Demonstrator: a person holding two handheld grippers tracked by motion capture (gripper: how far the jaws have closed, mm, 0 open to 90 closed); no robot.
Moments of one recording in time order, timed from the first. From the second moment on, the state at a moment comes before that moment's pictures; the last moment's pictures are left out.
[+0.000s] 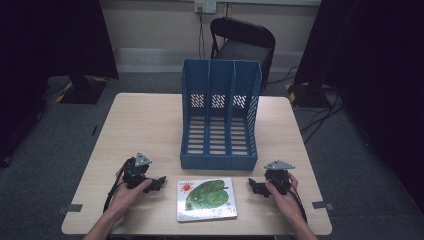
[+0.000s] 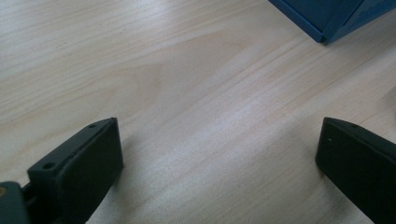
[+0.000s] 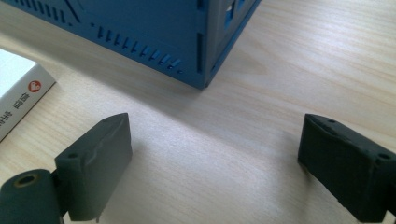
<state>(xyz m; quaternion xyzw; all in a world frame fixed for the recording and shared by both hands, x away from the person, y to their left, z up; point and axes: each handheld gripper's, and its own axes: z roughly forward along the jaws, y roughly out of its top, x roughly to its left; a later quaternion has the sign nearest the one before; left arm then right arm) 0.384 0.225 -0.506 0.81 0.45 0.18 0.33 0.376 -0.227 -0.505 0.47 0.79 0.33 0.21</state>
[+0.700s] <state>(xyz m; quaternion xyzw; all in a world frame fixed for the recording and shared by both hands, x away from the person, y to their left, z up) 0.372 0.229 -0.487 0.80 0.45 0.17 0.36 0.368 -0.231 -0.498 0.46 0.80 0.33 0.19</state>
